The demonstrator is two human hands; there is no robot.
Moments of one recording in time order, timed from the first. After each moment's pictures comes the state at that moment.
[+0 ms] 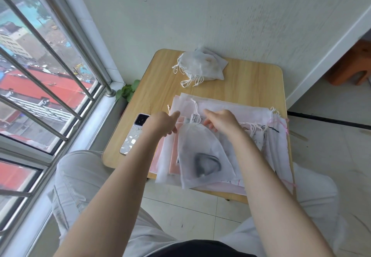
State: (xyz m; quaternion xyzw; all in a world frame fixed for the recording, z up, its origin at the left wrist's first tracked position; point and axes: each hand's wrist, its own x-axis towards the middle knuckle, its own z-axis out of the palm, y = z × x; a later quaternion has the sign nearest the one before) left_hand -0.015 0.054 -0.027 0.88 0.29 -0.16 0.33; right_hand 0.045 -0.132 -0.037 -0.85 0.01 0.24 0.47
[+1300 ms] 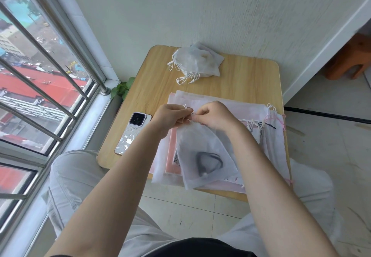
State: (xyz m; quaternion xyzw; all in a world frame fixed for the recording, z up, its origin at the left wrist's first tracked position) left_hand -0.002 0.036 -0.035 0.70 0.22 -0.11 0.68; right_hand 0.046 -0.128 -0.021 -0.86 -0.15 0.24 0.42
